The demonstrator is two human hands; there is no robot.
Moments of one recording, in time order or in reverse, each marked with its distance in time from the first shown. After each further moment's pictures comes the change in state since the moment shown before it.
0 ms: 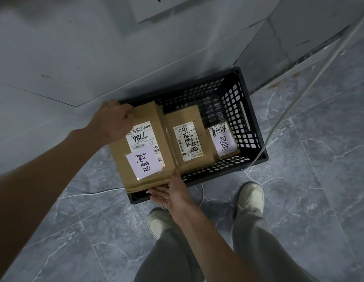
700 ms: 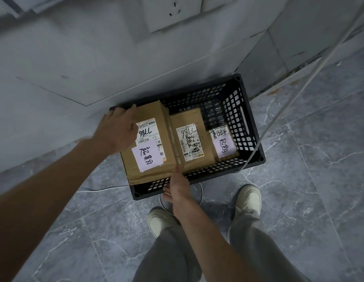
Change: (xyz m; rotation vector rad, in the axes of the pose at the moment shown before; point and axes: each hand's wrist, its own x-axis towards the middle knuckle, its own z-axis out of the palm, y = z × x) left_hand -0.033 -0.002 0.007 -0.034 0.001 0.007; right_hand -0.017 -0.007 0.010 -0.210 0.180 -0.078
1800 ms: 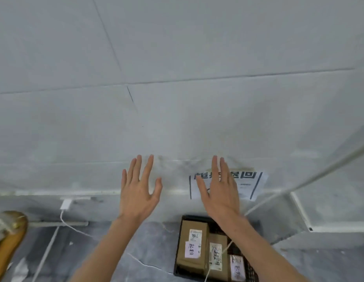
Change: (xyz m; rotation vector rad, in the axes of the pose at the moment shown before) left_hand -0.390 0.094 -0.381 -0.166 0.946 -0.240; right_hand -0.539 -0.130 -0.026 -1.218 0.288 -1.741
